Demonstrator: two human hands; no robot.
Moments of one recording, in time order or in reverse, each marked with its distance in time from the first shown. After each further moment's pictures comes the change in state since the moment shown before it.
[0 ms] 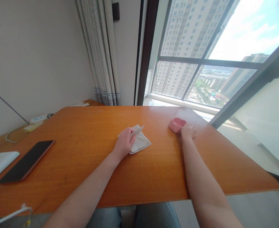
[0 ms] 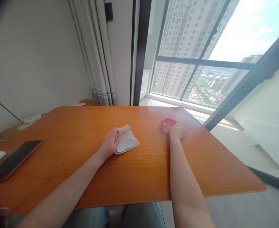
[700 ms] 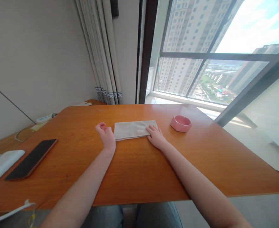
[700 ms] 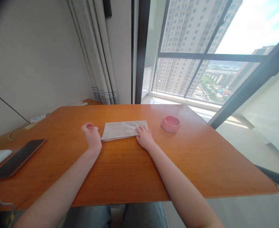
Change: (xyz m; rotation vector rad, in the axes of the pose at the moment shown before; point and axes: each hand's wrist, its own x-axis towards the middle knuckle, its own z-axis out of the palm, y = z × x) left_hand 0.016 -0.042 -0.012 -0.360 0.932 -0.560; right_hand -0.121 -0.046 0.035 -0.400 -0.810 -0.769
